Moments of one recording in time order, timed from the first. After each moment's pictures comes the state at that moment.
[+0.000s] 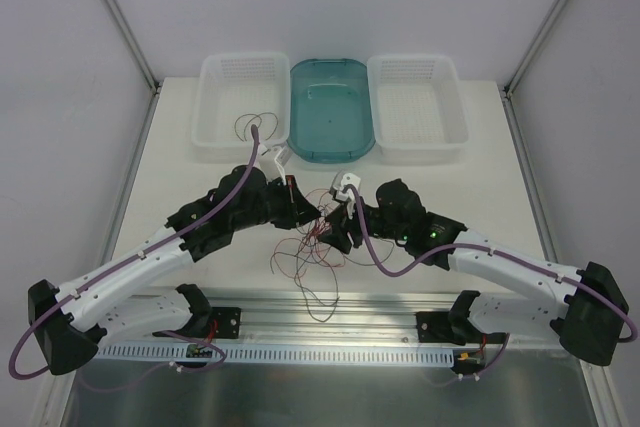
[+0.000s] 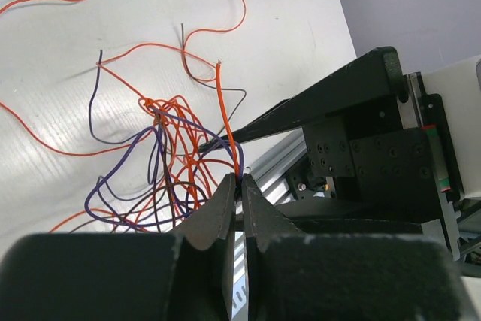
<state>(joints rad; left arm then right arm) -0.86 0.96 0.86 -0.34 0.10 -0.76 0.97 1.10 0.72 -0.01 -0.30 0.00</state>
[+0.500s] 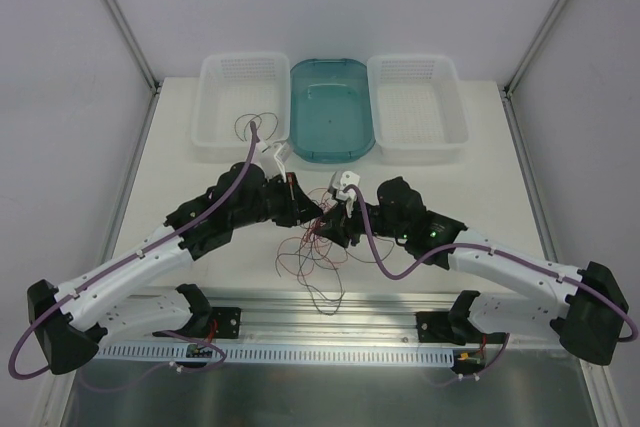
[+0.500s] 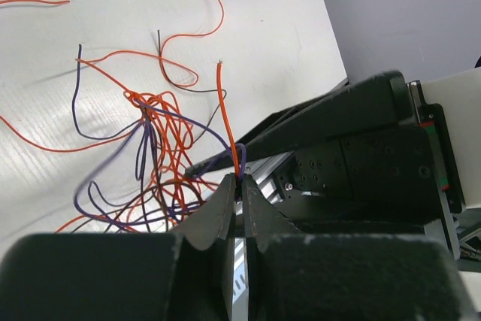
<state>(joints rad) -0.86 0.96 0.88 -0.34 0.13 -0.78 0.97 1.10 0.74 0.04 -0.33 -0.02</state>
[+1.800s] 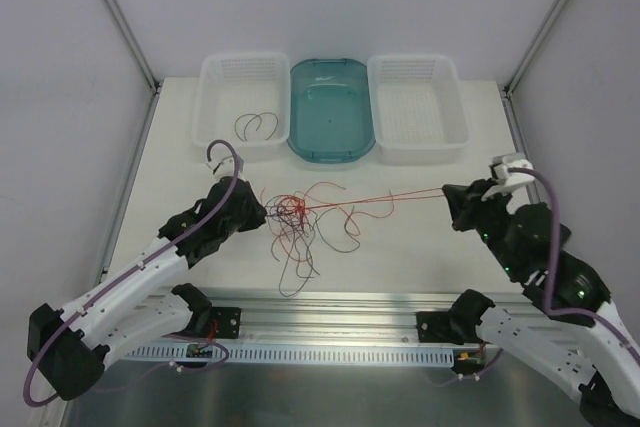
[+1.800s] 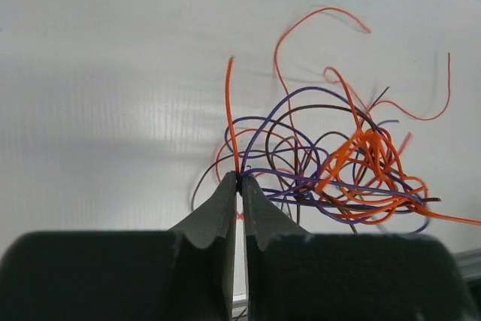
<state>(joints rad) -0.65 0.85 0.68 -0.51 -0.26 -0.73 0.80 0.51 0.94 -0.65 0.41 0.22</state>
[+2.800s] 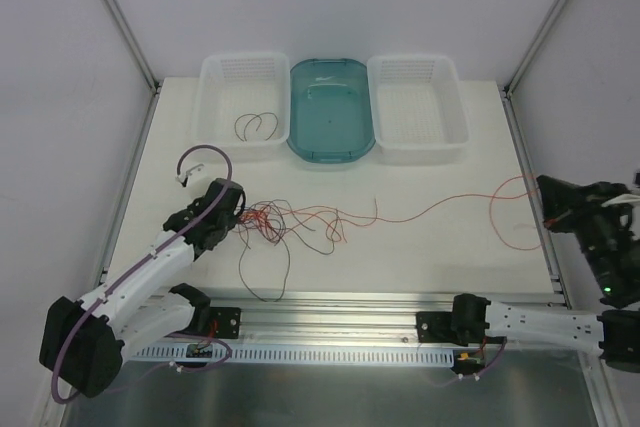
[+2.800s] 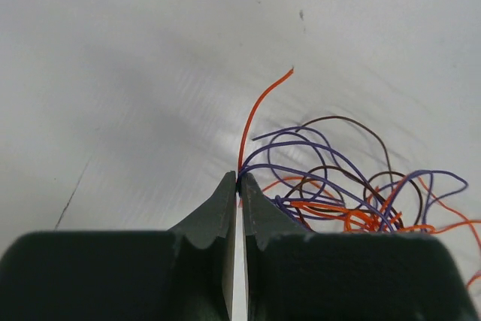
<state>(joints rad) -0.47 0.96 0.58 -0.59 -0.56 -0.86 1.31 0.39 1.43 -0.96 1.18 0.25</state>
